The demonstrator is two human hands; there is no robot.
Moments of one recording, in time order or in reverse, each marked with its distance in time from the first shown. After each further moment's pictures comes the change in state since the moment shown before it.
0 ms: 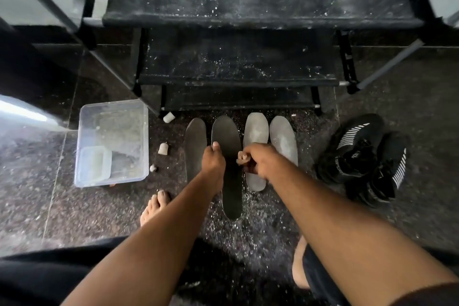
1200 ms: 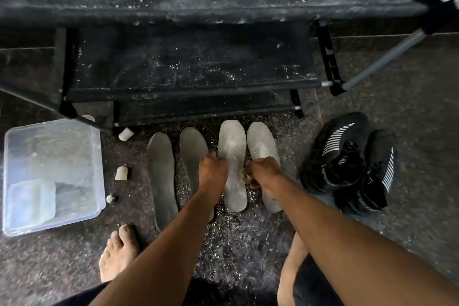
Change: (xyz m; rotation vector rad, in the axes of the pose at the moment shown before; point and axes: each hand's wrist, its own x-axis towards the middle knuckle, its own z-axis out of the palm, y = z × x) left_hand 0.048 -0.005 0.077 0.485 -0.117 0.214; right_hand 0.081 0.020 -0.067 -0.212 0.150 -0.131
